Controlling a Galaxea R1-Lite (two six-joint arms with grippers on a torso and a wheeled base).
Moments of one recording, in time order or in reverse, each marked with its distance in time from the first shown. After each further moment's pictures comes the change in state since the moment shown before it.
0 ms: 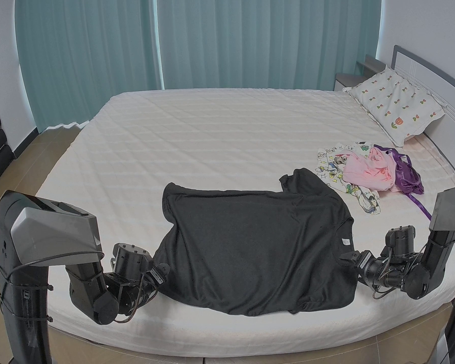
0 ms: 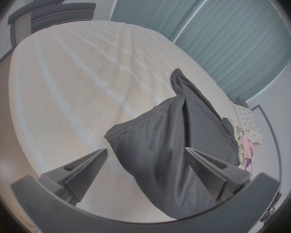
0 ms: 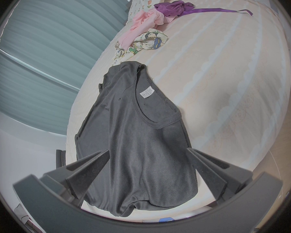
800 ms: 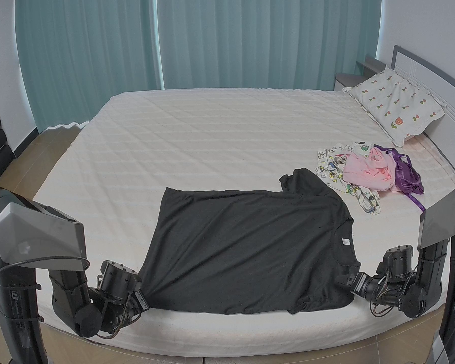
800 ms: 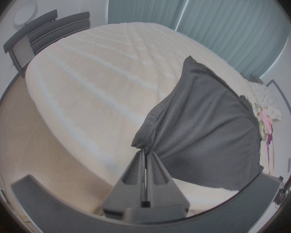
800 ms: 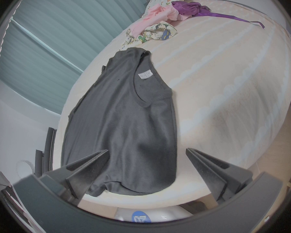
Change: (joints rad) left arm 0.002 -0.069 0.187 0.074 0.058 0.123; right arm 0.026 0.124 0.163 -0.254 -0.001 -0.187
